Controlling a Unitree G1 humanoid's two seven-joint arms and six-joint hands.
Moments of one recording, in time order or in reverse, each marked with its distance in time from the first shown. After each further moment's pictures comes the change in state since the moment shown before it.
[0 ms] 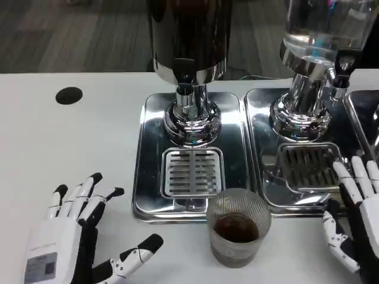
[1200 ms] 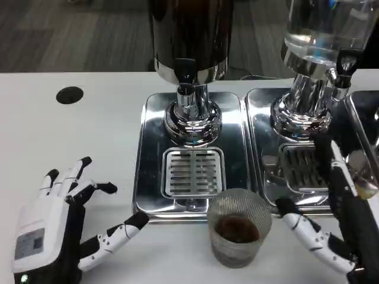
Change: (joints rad) left arm -0.133 0.037 0.041 0.102 -0.098 -0.037 -0.061; right arm 0.113 0.182 -0.034 -0.141 0.873 -0.467 0.495
